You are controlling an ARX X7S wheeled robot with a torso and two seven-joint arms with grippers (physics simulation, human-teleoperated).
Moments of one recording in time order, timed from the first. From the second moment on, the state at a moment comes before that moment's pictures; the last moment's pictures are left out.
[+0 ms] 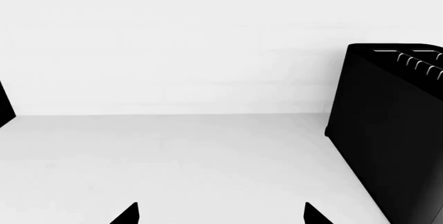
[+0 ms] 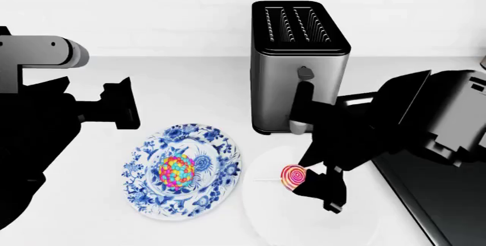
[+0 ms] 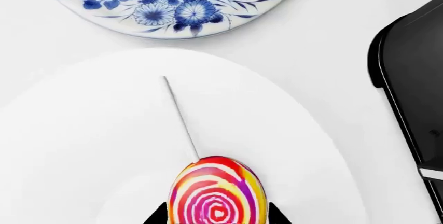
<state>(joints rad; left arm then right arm) -0.82 -0.78 0.03 0.52 -1.67 -1.11 -0.98 1.65 0.68 -1.54 0.01 0.97 1.00 -0.76</state>
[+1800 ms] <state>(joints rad) -1.45 -0.83 0.88 0.10 -2.19 -1.47 -0.76 2.03 0.93 -1.26 -0.25 1.41 1.32 -0.57</state>
